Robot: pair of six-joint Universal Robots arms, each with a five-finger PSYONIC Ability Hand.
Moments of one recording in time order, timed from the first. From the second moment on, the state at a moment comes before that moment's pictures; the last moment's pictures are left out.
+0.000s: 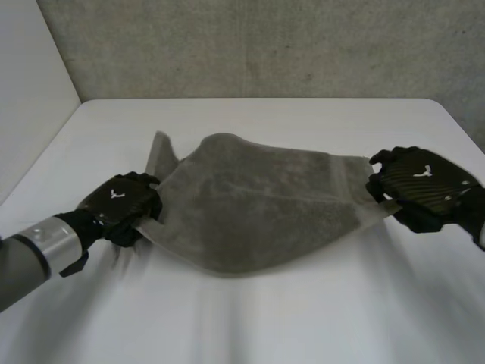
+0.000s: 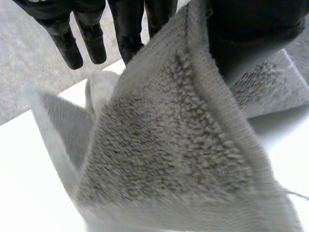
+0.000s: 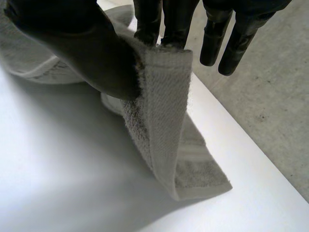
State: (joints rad) left arm 4.67 -1.77 -1.89 3.22 -0.90 3.58; right arm 1.46 -1.55 1.78 0.26 0.74 2.35; left_hand 1.29 1.29 0.22 0.23 1.13; right_hand 1.30 1.29 0.22 0.25 1.15
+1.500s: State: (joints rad) left arm 4.62 -1.63 -1.84 2.83 -0.84 3.48; right arm 1.03 -1.55 1.62 0.74 0.37 1.91; left_hand 1.28 1.28 0.22 0.23 1.12; right_hand 1.30 1.29 0.22 0.25 1.15
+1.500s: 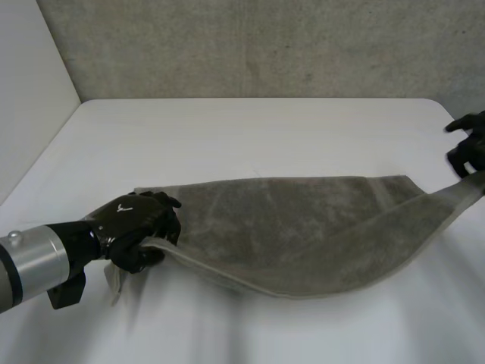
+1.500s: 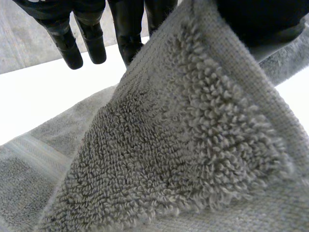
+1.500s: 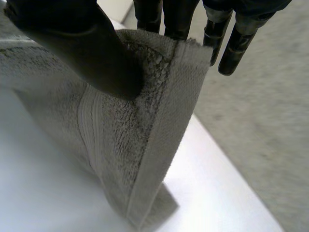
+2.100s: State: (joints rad) left arm 4.64 -2.18 -1.31 2.83 -0.85 3.40; right arm 1.49 -0.94 1.04 0.53 0.77 2.26; left_hand 1.28 1.28 0.22 0.23 1.12; right_hand 1.30 1.29 0.22 0.25 1.15
